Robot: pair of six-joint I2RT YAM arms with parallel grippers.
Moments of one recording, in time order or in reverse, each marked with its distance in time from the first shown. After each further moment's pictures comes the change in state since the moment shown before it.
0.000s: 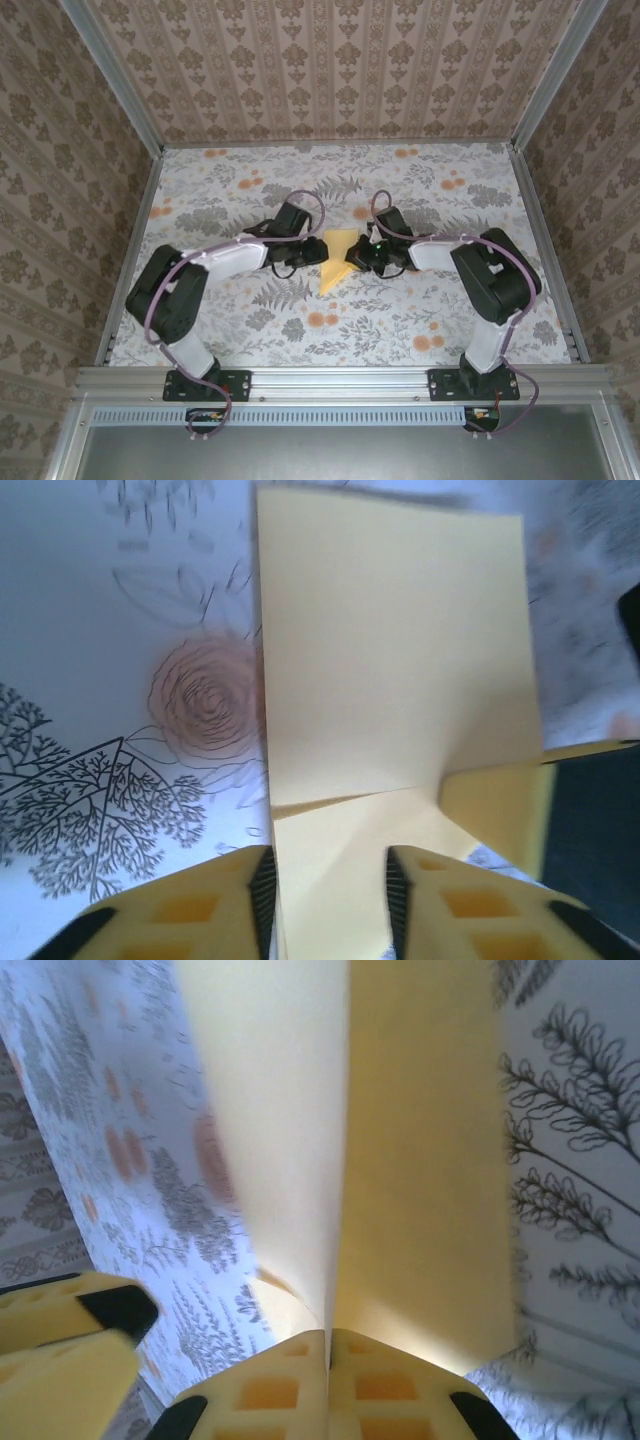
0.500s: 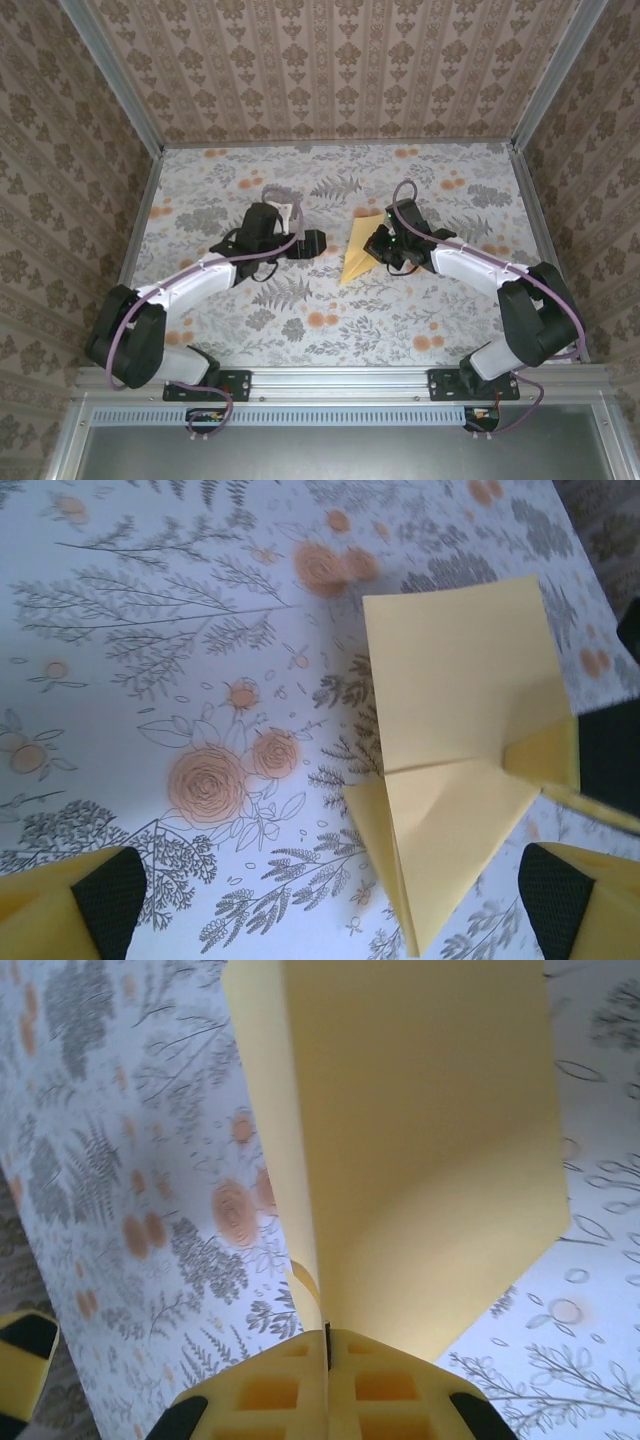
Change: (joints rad) left arm 0.051 -0.261 -0.197 0.220 0.036 0.211; right arm 0.005 -0.271 0.005 -0.298 0.288 0.092
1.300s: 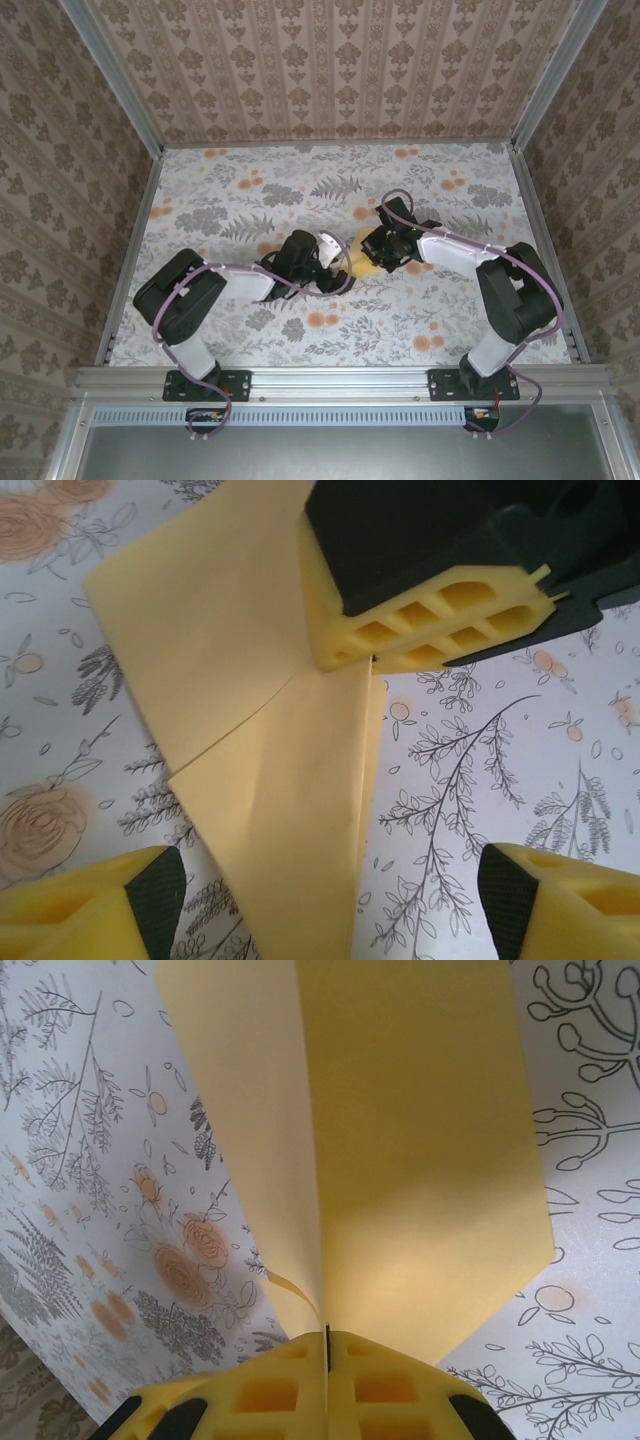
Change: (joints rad) left arm -0.198 0.339 -0.061 0.426 0.064 0.456; right arm 0.003 0.158 0.100 -0.092 0.001 0.262
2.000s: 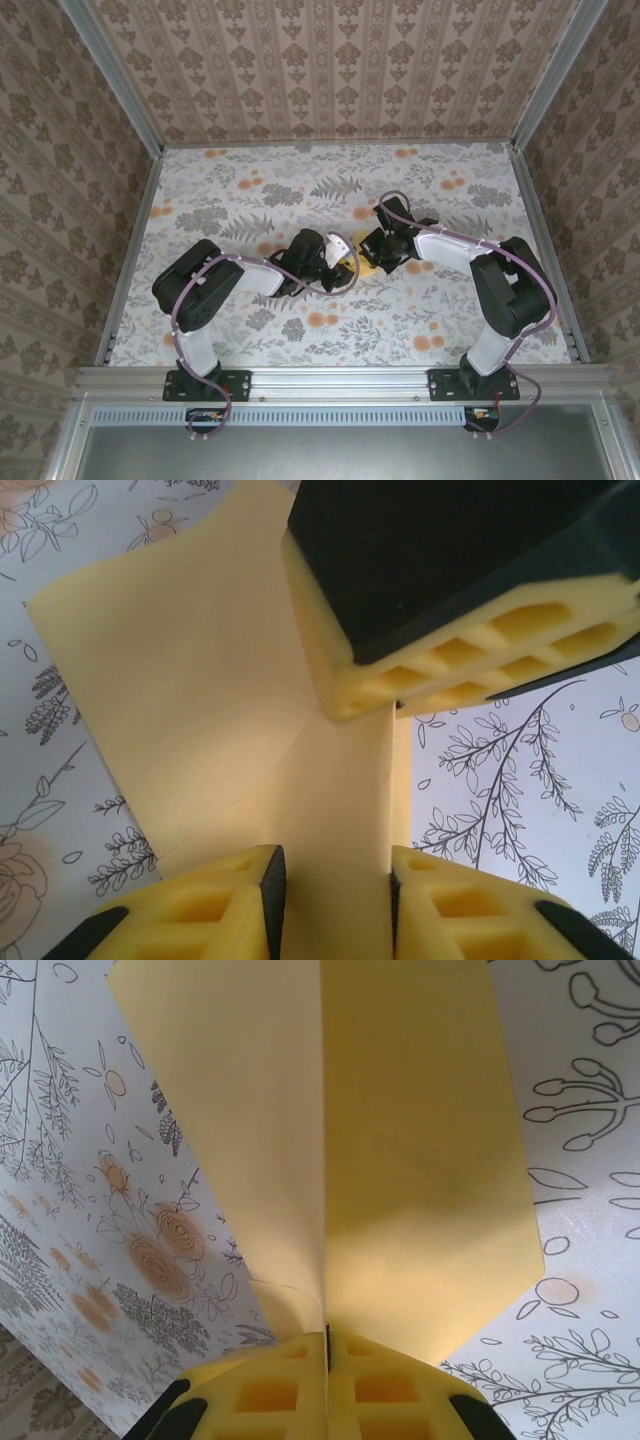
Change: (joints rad) left arm 0.000 0.107 0.053 0.036 0.012 0.057; right arm -0.005 0.044 0.025 -0.026 -0.058 0.001
